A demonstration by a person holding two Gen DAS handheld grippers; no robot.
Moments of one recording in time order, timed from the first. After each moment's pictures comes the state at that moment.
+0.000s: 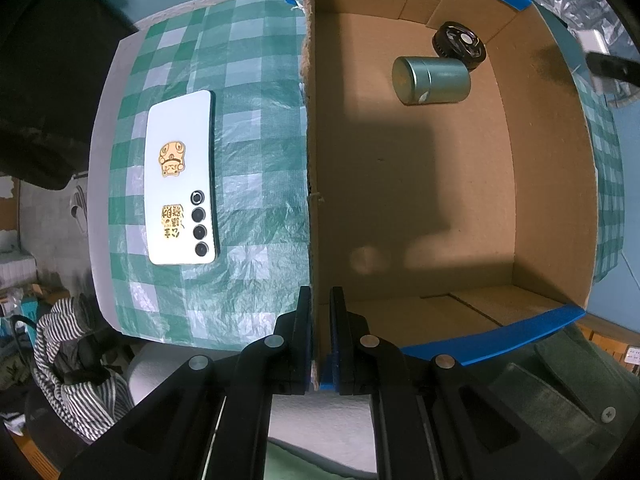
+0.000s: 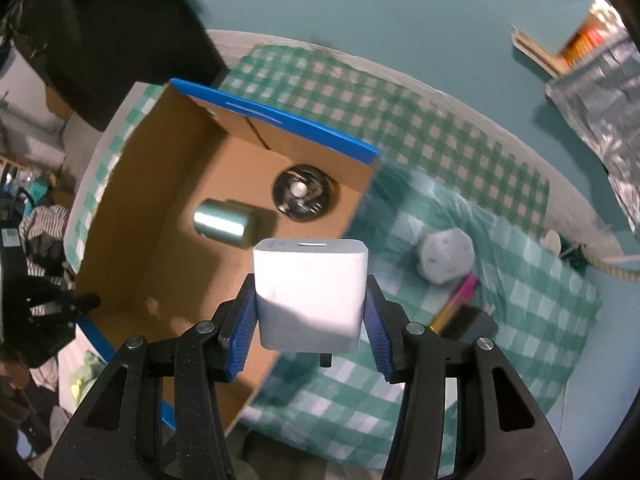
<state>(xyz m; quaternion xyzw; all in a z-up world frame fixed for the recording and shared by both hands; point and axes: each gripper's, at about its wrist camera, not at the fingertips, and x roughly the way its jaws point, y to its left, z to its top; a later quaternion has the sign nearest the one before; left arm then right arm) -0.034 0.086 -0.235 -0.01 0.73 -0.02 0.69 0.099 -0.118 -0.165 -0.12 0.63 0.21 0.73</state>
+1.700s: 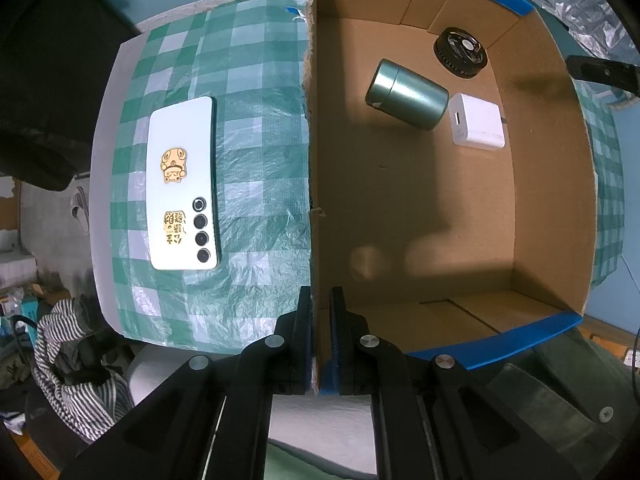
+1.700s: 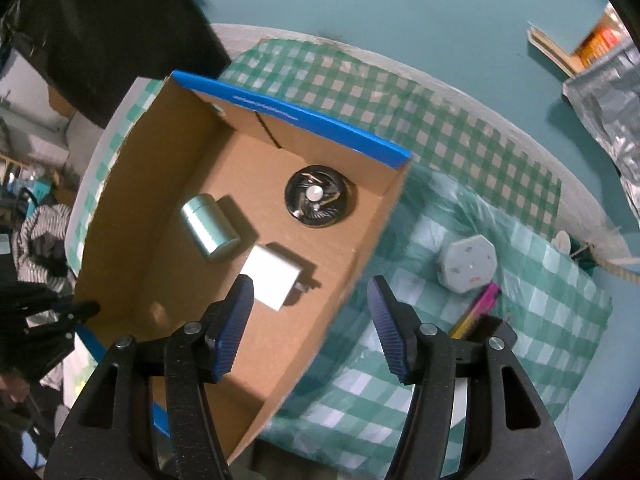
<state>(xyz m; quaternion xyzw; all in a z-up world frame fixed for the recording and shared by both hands) -0.031 0.087 -0.234 -0.01 0.72 -0.01 0.69 0.106 -0.108 -0.182 -0.10 0.64 0.21 0.73</state>
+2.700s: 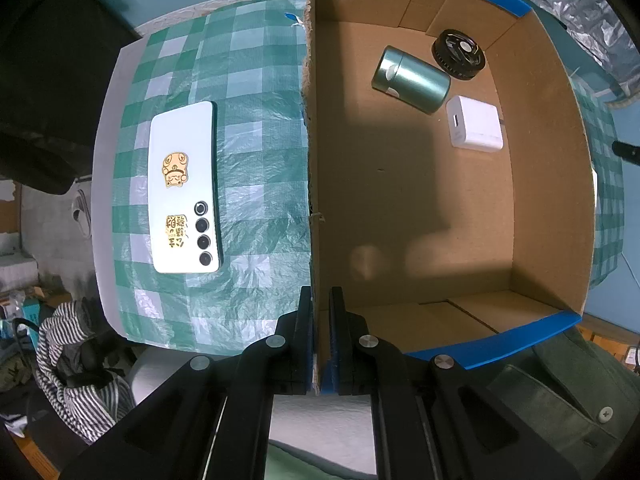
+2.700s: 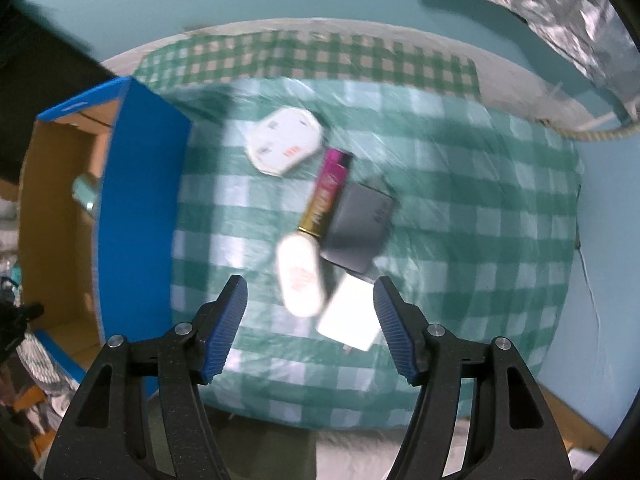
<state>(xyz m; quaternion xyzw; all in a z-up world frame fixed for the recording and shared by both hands) -0.029 0.087 -0.233 0.00 0.72 -0.02 0.69 0.075 -0.281 -0.208 -0.01 0.69 0.05 0.72</state>
